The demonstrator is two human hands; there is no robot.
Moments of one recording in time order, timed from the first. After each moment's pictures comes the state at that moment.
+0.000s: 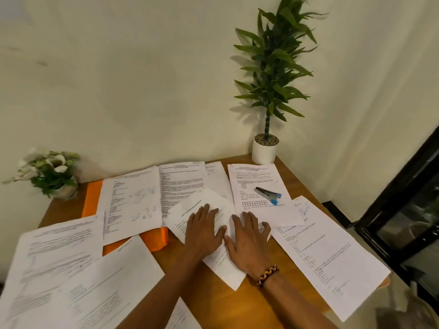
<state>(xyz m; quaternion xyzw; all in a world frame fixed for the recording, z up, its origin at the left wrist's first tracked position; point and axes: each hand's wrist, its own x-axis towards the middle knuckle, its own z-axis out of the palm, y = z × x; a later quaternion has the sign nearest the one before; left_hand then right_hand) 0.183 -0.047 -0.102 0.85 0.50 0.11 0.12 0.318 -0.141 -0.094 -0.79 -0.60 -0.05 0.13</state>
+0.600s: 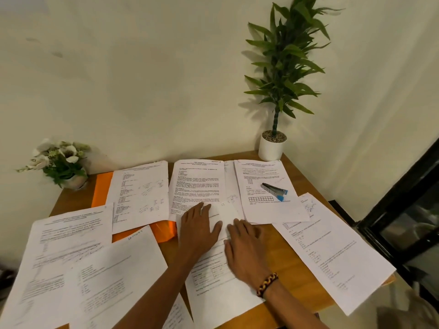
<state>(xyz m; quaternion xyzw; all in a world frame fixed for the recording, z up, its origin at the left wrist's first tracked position) 0.150 -0.051 -0.115 0.81 0.54 0.22 0.09 0.286 -0.165 -0.099 -0.75 -0.65 -0.03 0.12</state>
